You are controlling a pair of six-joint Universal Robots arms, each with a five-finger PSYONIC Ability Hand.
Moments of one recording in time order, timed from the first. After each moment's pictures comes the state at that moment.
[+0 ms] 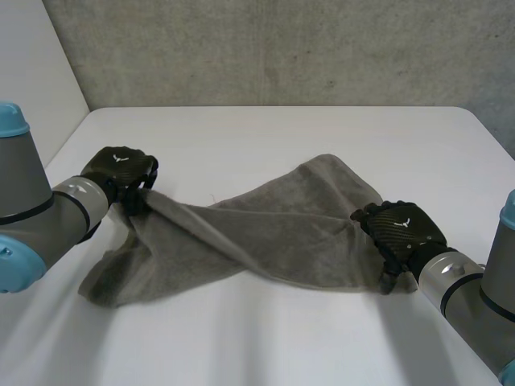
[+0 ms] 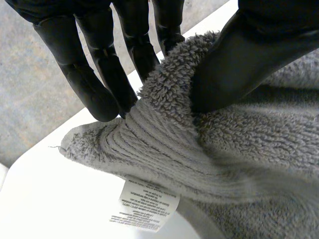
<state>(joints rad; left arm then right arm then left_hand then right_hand) 4.47 -1.97 -1.47 3.09 -1.41 3.54 1.89 -1.32 1.86 -0.12 1.42 2.74 1.47 1.50 1.54 1.53 1.49 0.19 0.24 0.24 0.26 0.06</state>
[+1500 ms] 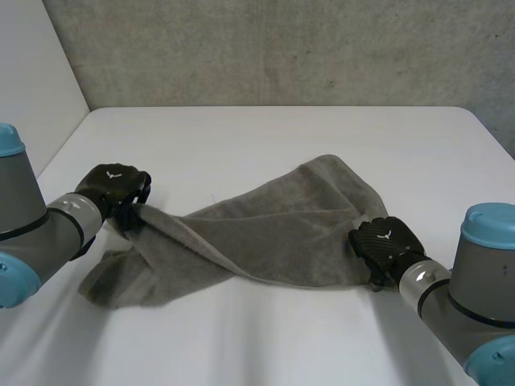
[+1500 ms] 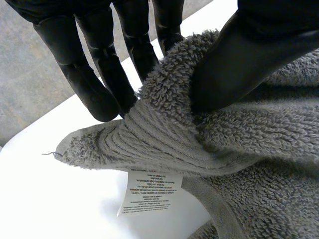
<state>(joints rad) 4.51 -1.97 -1.56 3.14 -1.40 3.53 1.91 -1.13 1.82 -0.24 1.41 2.67 1.47 1.51 1.54 1.53 1.49 0.71 0.71 0.72 0.71 0.53</state>
